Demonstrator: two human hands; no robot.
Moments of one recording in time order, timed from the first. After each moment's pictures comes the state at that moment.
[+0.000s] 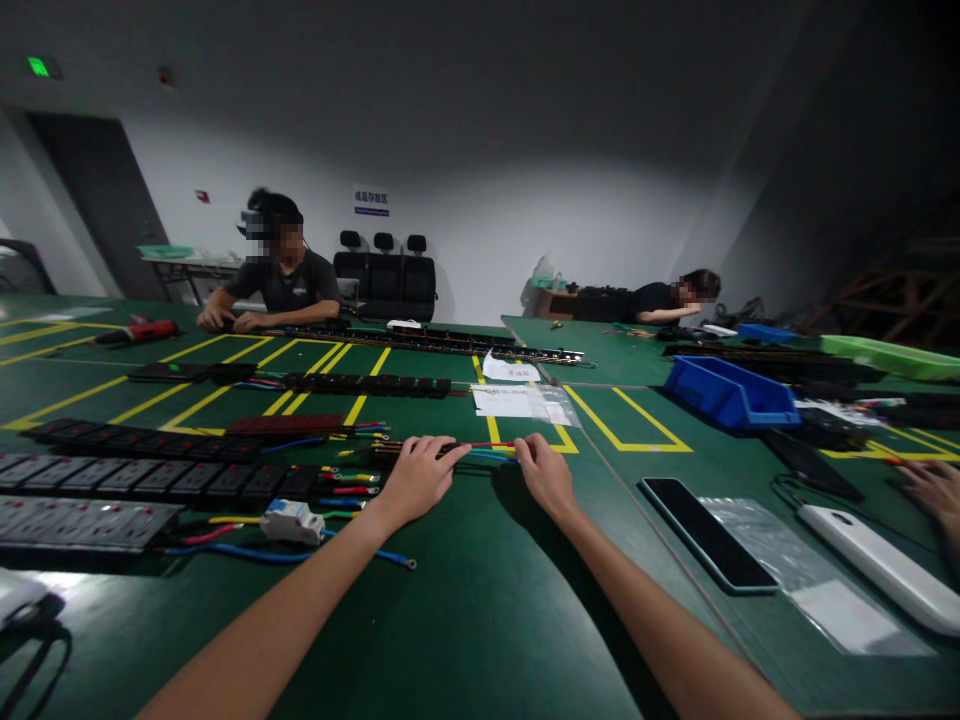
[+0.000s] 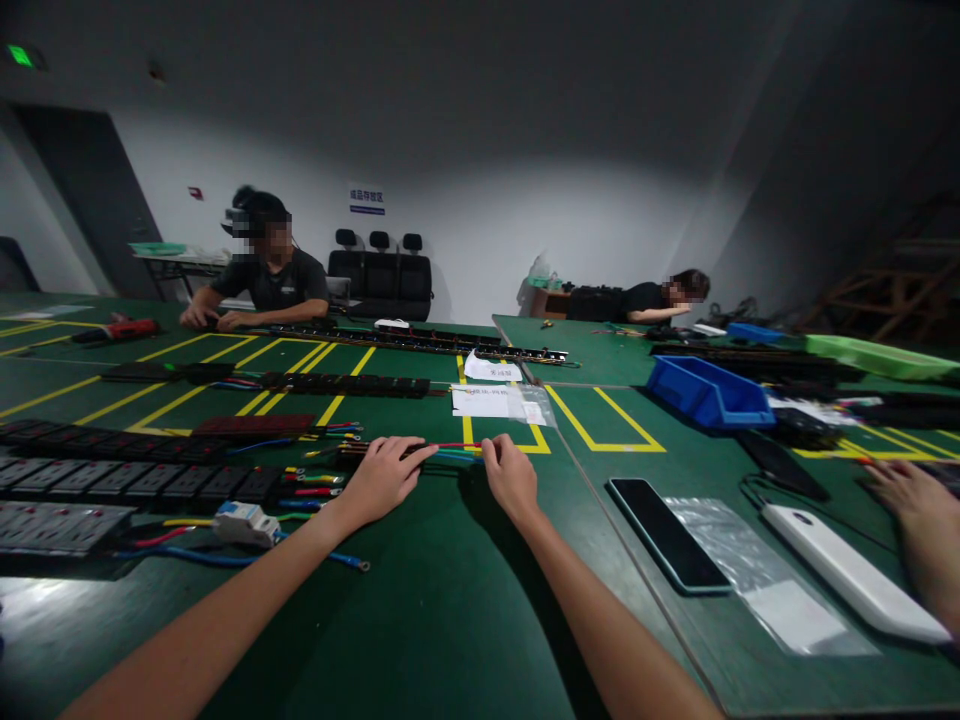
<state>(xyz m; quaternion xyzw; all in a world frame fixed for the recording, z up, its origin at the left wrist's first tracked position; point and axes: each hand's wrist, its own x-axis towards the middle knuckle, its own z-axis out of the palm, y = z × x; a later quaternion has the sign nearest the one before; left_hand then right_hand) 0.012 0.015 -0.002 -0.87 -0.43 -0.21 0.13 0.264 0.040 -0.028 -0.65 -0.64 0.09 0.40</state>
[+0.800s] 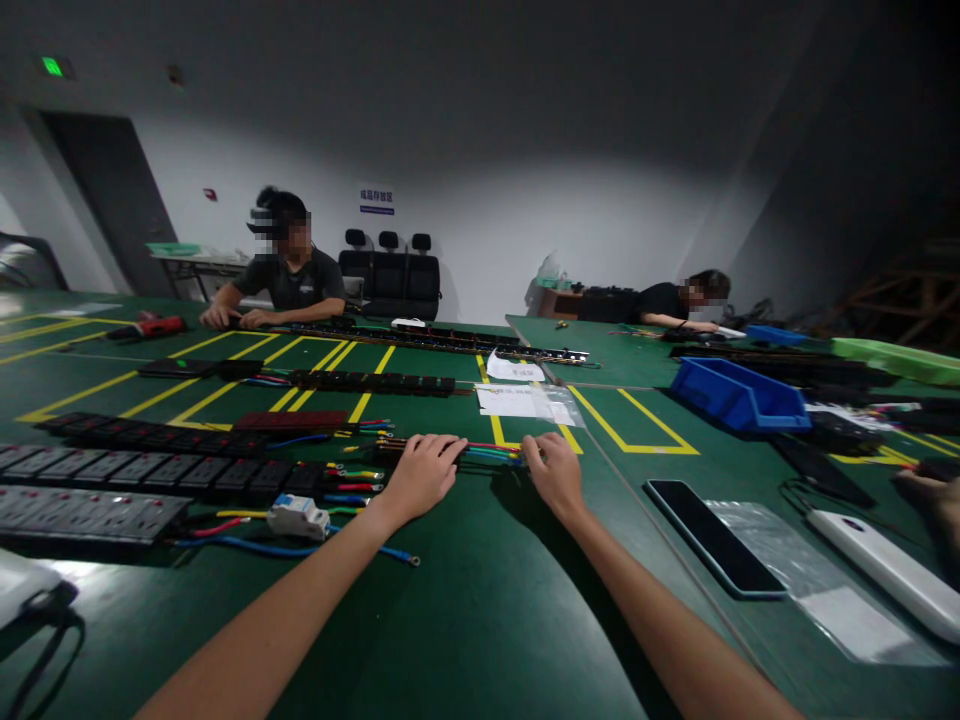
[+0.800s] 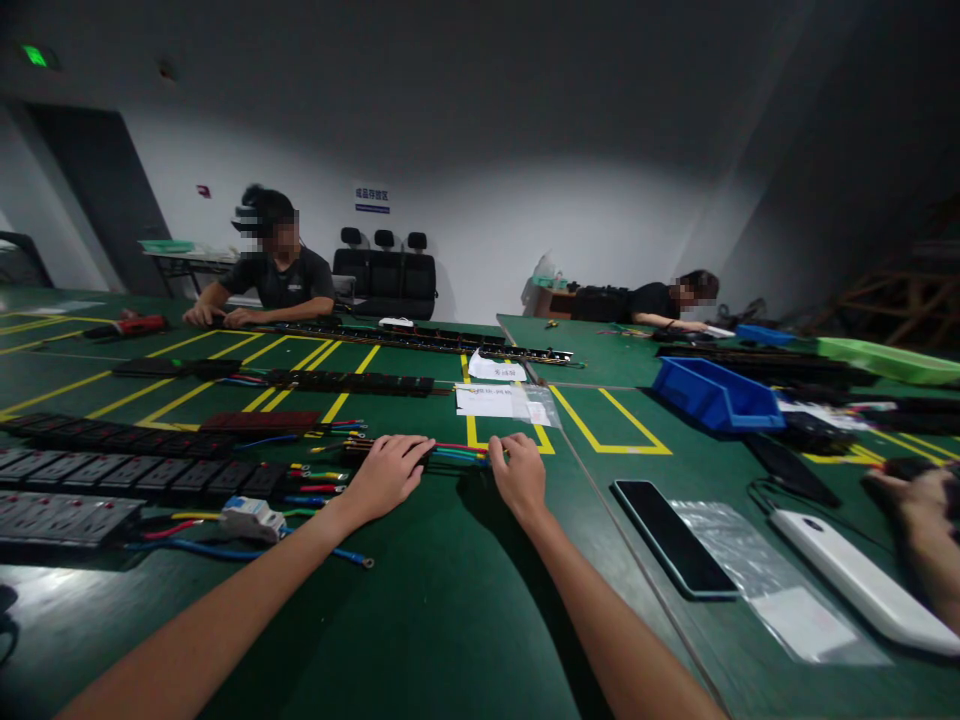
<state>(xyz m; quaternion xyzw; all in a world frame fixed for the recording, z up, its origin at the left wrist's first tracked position) 0.011 0.017 -0.004 -0.86 -0.44 -0.22 0.11 0.272 0.045 -0.027 -0.58 -0.67 0.01 0.46</state>
